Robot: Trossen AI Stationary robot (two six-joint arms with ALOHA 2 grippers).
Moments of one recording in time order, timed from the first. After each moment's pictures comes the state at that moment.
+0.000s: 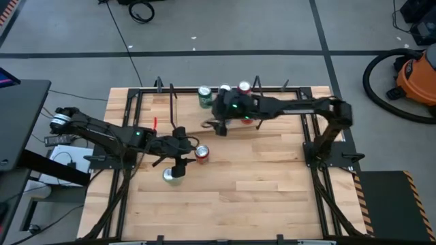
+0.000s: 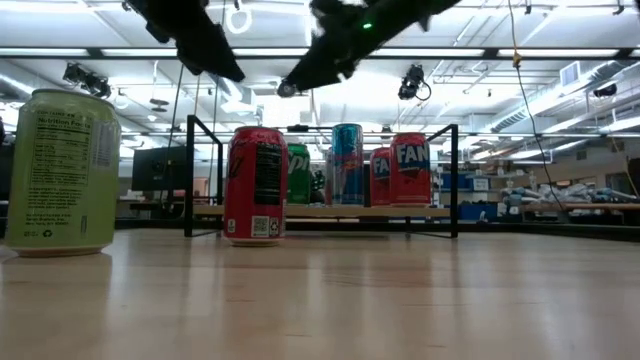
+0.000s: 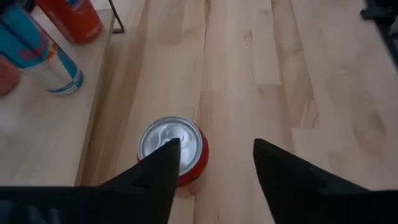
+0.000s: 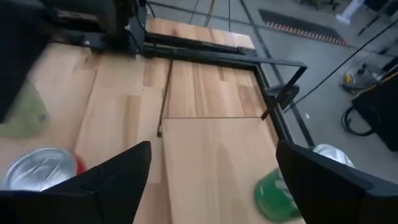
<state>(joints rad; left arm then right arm) -0.23 1.19 0.90 -0.42 -0.23 -0.17 -0.19 1.71 1.40 -0.19 0.07 -0.26</state>
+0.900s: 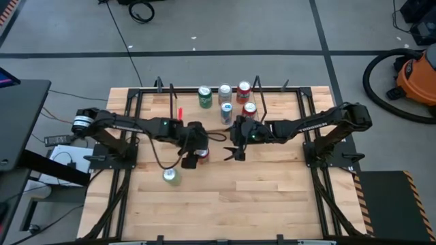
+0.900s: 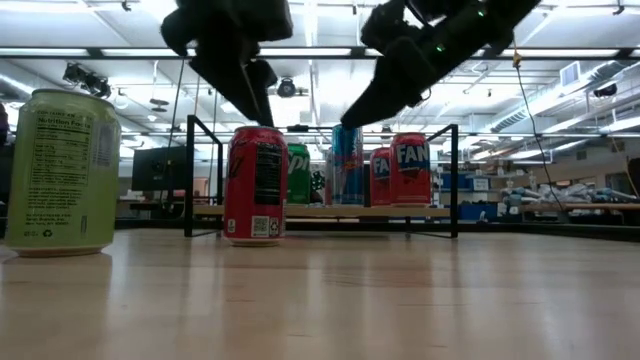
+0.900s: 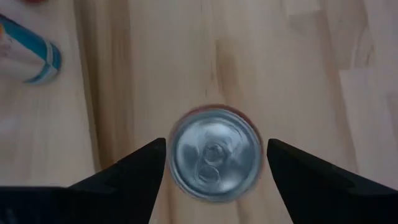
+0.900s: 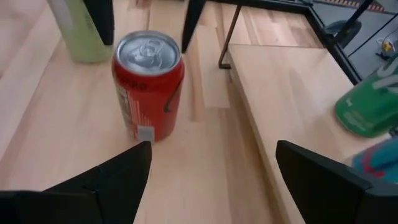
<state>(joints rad) -0.04 1.51 1.17 -0.68 -0.05 0.10 0.00 1.51 0.91 0.02 0.17 -0.10</state>
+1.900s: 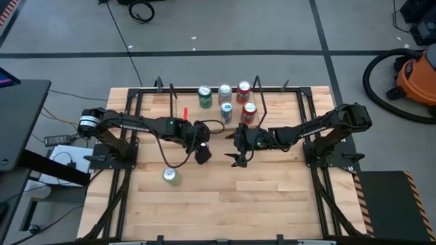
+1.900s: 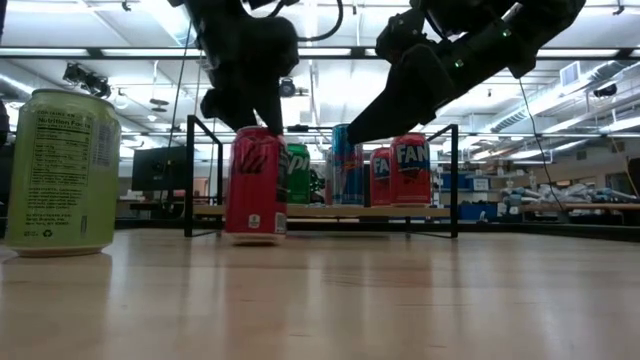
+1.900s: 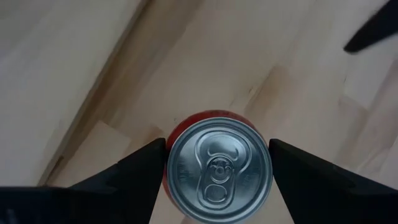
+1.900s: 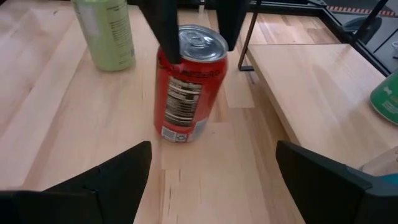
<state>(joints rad) -0.01 1.58 1.20 -0.71 -0.13 -0.57 0.05 1.52 0.75 0.27 0.17 -0.02</state>
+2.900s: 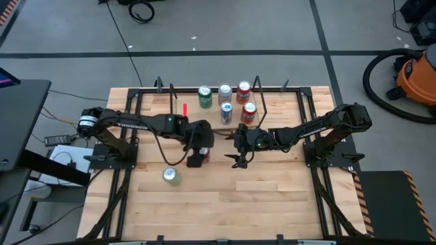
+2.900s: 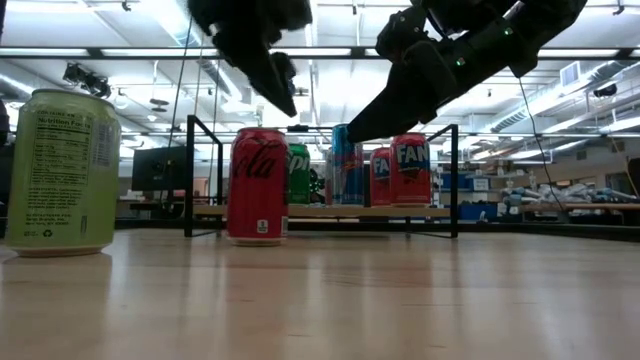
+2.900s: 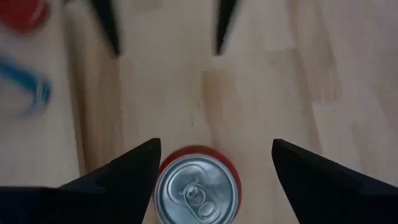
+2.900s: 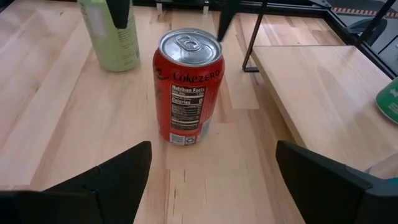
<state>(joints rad) -0.01 1.57 1.29 -0.70 0.05 0.09 0.06 1.52 0.75 0.27 0.16 -0.02</state>
